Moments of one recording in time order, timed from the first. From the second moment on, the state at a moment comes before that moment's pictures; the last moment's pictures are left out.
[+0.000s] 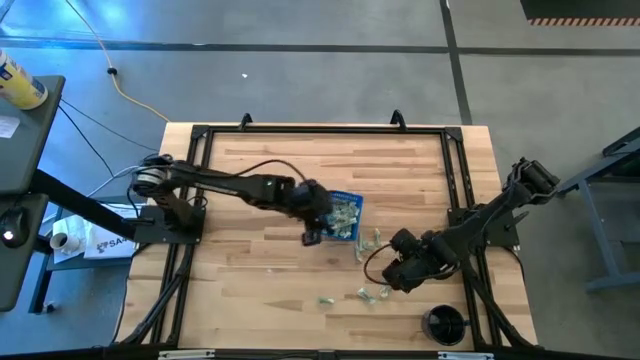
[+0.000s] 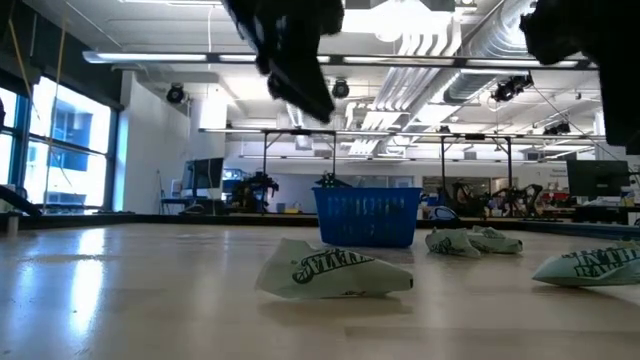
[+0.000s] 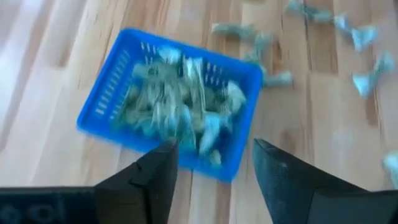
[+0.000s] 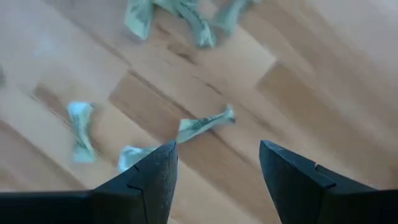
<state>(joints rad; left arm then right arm) -0.05 1.70 1.32 -0.52 -0.08 -0.12 0.59 1.49 1.03 -0.98 0.19 1.51</state>
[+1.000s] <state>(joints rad) -0.24 1.61 1.32 -0.78 -0.33 -0.26 0.43 1.88 1.04 -0.81 -0.02 1.62</state>
